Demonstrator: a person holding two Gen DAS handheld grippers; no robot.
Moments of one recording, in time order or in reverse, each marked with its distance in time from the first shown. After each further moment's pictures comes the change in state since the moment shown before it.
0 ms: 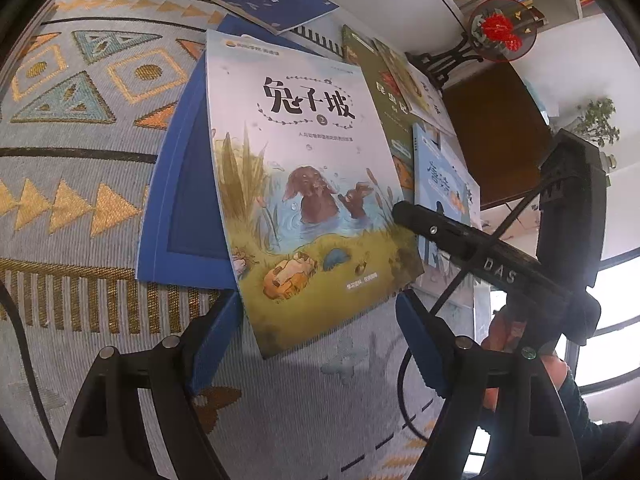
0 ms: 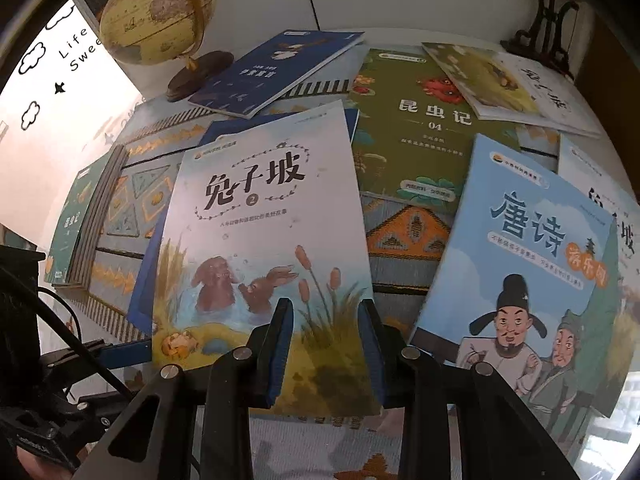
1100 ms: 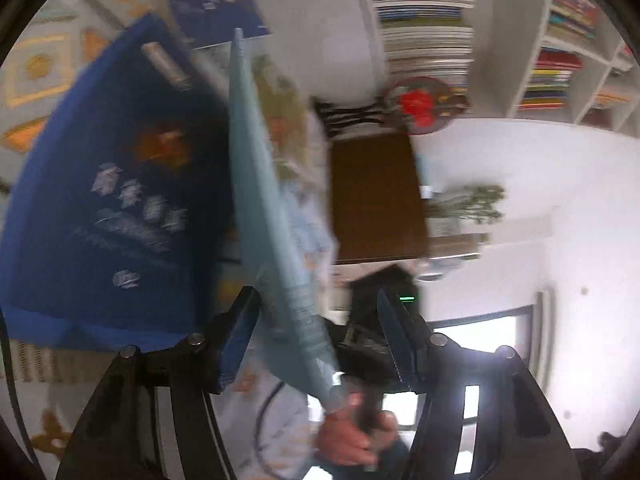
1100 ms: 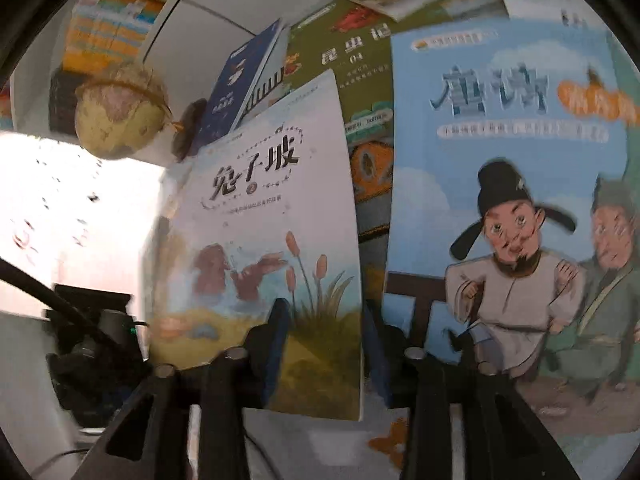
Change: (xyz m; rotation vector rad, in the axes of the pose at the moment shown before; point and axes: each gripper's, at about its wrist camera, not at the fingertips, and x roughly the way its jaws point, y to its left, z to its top) left arm -0.004 -0.003 0.050 -0.208 -0.078 -0.602; right arm 0.009 -0.080 -0.027 0.496 0.096 0.507
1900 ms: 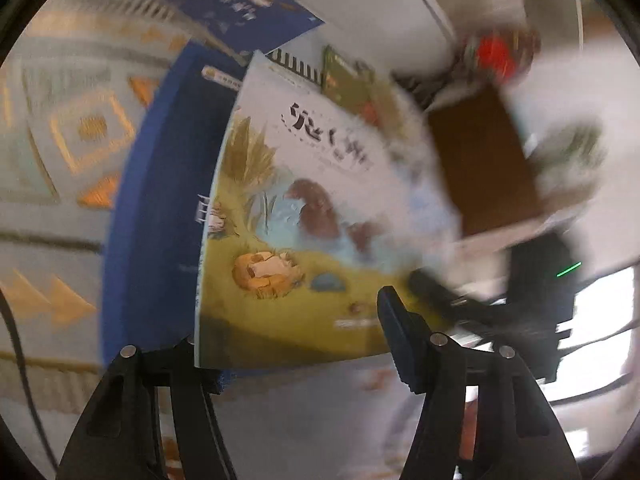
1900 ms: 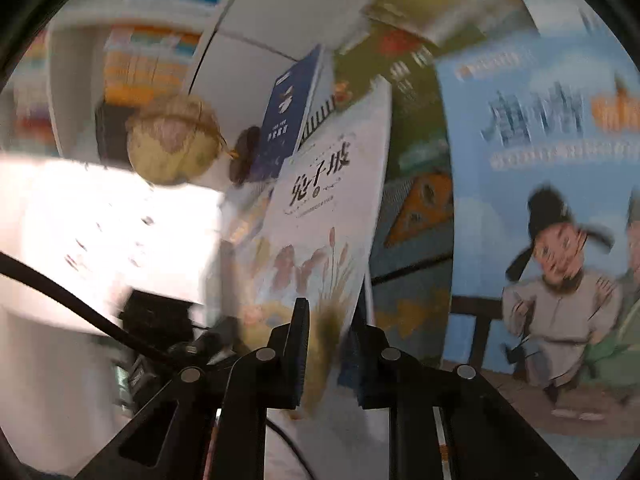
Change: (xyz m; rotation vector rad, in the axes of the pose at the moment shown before) left arm 0.014 0.004 -0.004 0.247 0.077 0.584; right arm -0.010 0.037 -0.003 -0.160 -0.093 0.000
